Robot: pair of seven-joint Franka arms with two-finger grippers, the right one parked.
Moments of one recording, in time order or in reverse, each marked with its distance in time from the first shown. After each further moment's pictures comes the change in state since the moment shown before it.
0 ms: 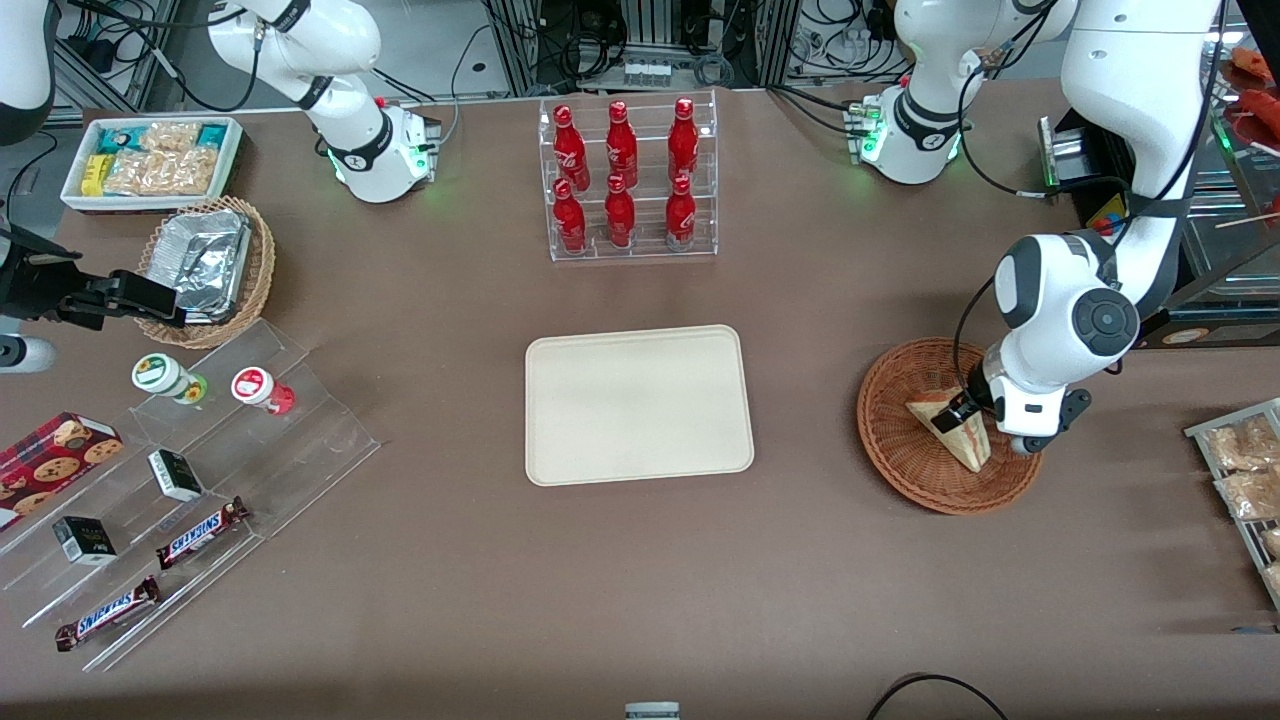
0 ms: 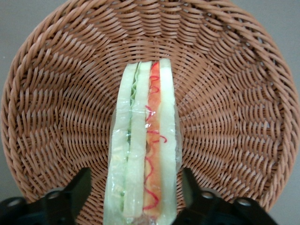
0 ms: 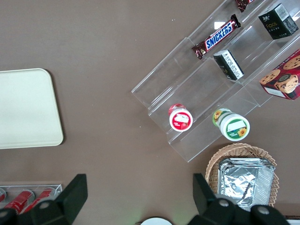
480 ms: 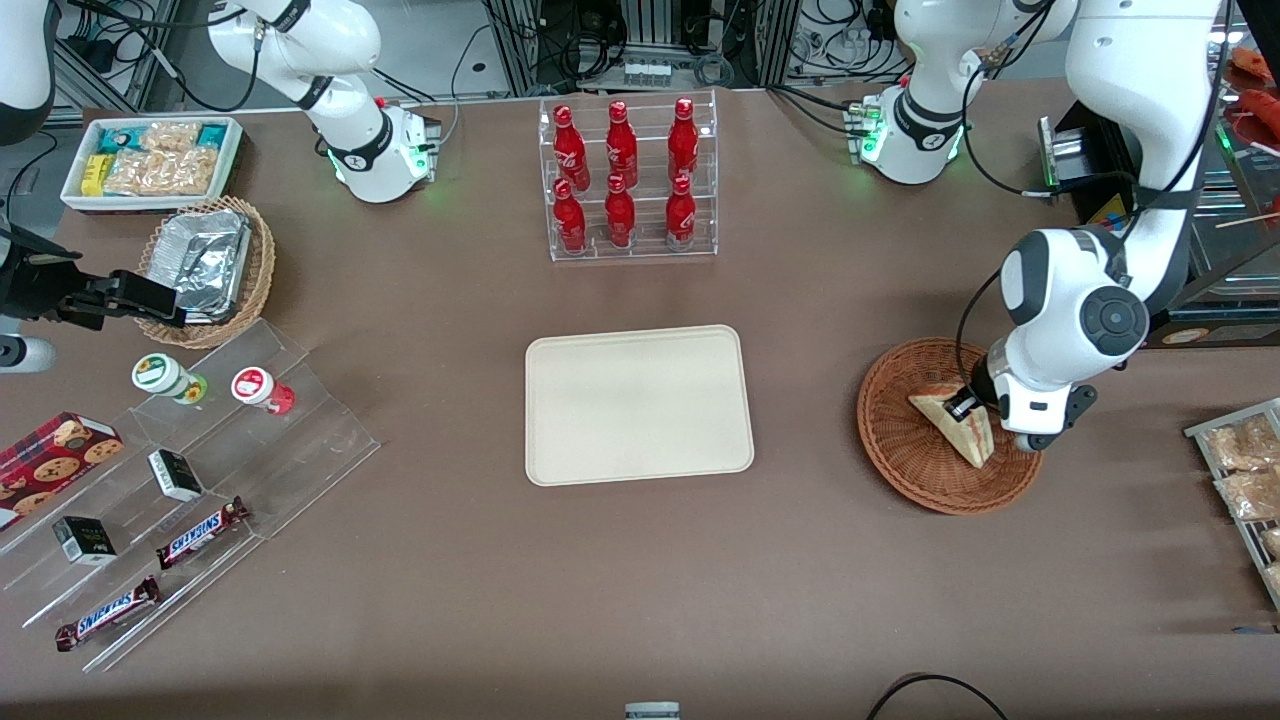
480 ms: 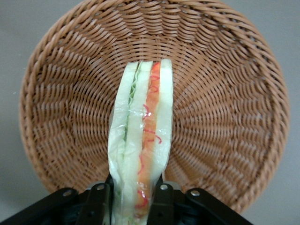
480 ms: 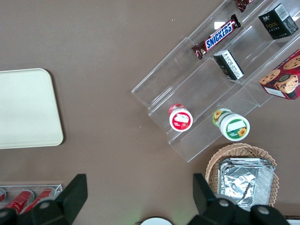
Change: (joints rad) arm -0.004 -0.041 -0.005 0.054 0.001 -0.134 0.008
